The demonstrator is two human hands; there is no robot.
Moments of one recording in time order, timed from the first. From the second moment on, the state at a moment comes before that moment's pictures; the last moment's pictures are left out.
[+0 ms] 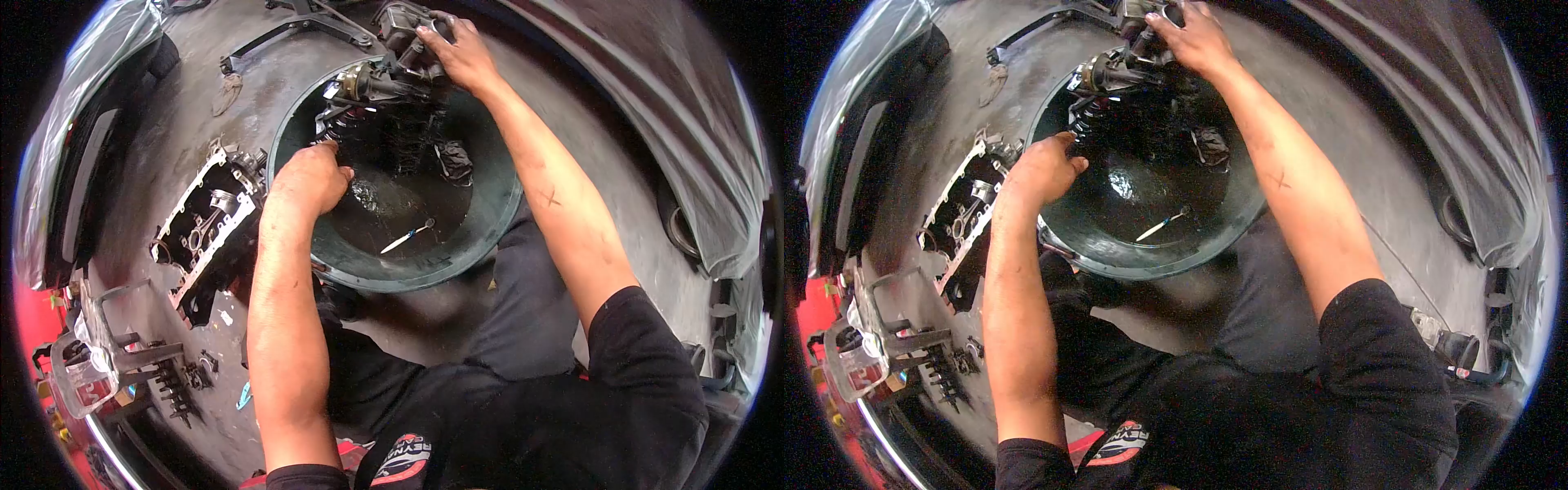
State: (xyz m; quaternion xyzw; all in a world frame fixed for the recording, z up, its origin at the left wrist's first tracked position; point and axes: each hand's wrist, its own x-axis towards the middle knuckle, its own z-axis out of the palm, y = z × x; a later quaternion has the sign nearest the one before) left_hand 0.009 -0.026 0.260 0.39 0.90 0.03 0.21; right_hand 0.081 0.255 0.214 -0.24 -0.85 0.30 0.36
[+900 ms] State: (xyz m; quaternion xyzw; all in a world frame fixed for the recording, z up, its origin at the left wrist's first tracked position) left_hand 0.004 -0.038 0.242 0.40 0.89 0.05 0.20; right_hand 0.160 0.306 0.187 -0.21 -0.79 0.39 0.43
